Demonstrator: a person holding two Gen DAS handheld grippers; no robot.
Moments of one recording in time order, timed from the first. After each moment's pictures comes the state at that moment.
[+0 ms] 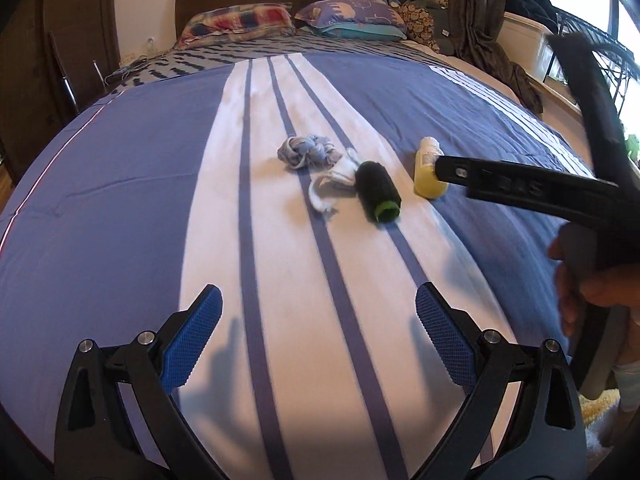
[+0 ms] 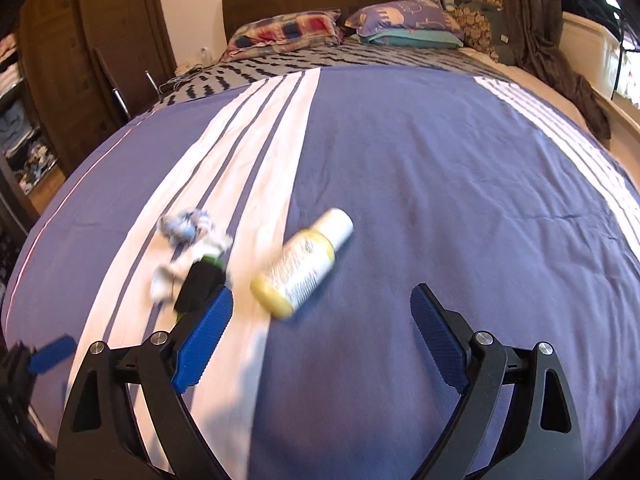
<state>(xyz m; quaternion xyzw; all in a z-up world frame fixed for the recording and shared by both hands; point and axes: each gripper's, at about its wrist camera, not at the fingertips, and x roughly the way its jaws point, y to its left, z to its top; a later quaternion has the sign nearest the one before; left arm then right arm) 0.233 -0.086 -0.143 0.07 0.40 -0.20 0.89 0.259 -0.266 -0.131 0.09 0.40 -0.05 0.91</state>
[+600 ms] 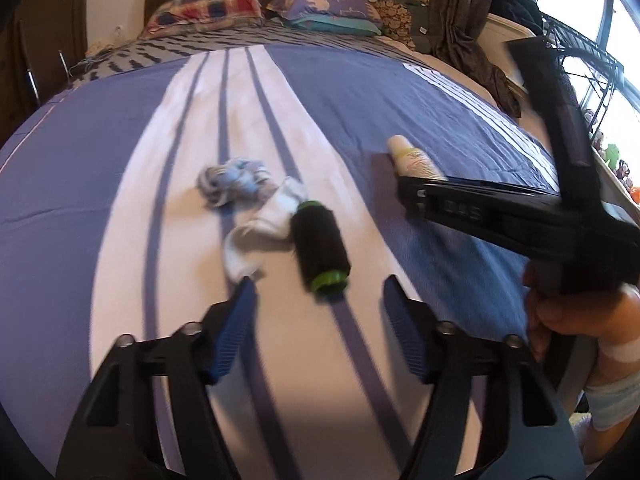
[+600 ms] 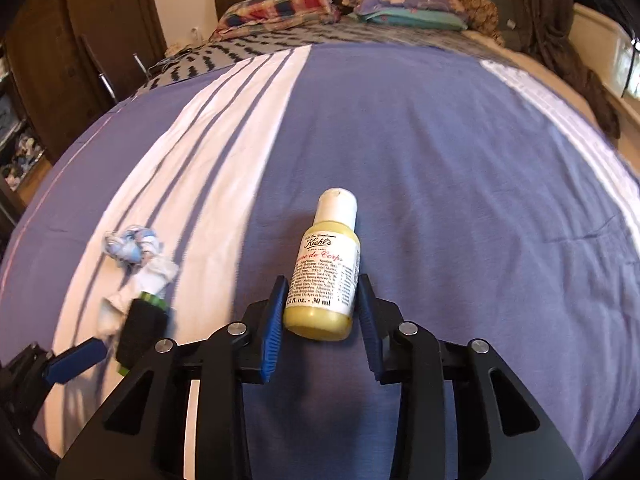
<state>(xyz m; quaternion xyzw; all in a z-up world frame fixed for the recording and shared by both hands) 0.282 -0.137 -0.154 0.04 0.42 -0.26 0.87 0.295 -0.293 -0.145 0.08 0.43 -0.05 0.90</state>
